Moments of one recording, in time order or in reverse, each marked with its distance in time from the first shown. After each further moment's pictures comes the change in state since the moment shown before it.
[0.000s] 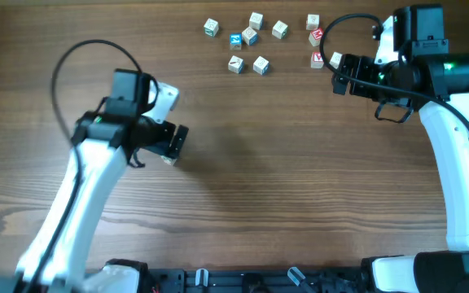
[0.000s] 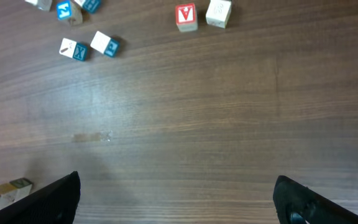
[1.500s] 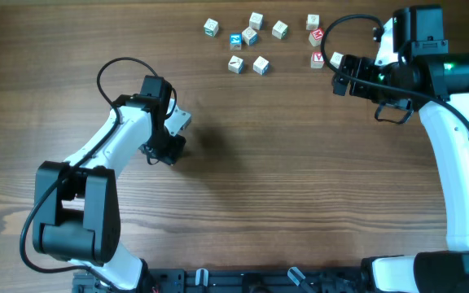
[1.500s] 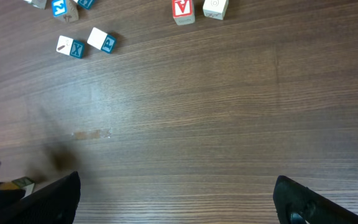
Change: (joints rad) left arm 0.000 0.425 -0.019 0.013 0.000 0.064; right arm 0.000 0.000 0.000 -0.022 -0.001 0.026
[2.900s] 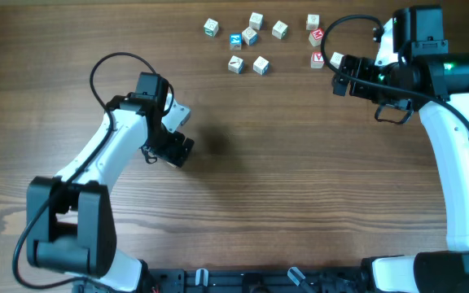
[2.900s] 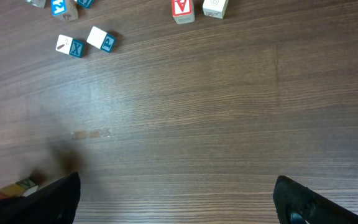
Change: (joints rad) left arm 0.000 -0.064 0.000 0.000 0.011 0.002; right arm 0.000 0.000 0.000 -0.003 0.000 0.000
